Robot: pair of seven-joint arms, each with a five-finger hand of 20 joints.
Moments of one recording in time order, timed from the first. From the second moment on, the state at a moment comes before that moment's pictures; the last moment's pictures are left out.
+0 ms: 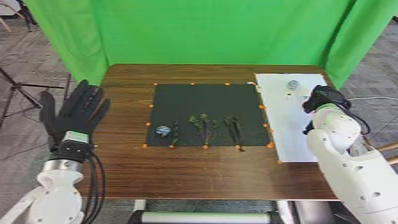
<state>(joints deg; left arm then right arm) 118.1 -46.1 -87.5 -118.5 0.3 9.1 32.0 -79.9 -57.6 76.3 -95.1 -138.1 -17.4 42.1</state>
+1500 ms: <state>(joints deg) 118.1 -49.6 -87.2 -118.1 2.0 9.9 28.5 -80.1 -62.2 60.7 -101.9 -144.2 4.0 29.7</state>
